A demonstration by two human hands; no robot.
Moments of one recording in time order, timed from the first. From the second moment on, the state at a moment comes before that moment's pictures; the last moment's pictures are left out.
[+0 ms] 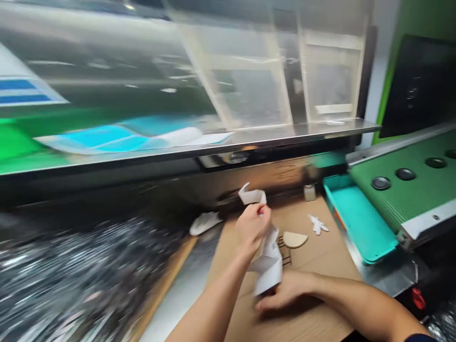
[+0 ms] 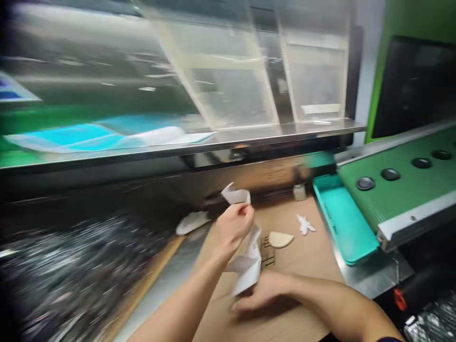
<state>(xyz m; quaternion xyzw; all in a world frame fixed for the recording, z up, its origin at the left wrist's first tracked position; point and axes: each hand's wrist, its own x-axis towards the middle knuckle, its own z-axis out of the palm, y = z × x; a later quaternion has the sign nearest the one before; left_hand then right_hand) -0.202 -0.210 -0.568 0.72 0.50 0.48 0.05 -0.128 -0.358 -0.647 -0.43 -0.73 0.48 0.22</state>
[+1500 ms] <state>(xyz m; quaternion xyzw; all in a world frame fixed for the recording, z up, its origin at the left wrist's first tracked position) -0.291 -0.364 -0.623 0.89 0.39 0.09 0.23 -0.048 -0.327 -0.649 -0.60 -0.79 0.09 0.12</state>
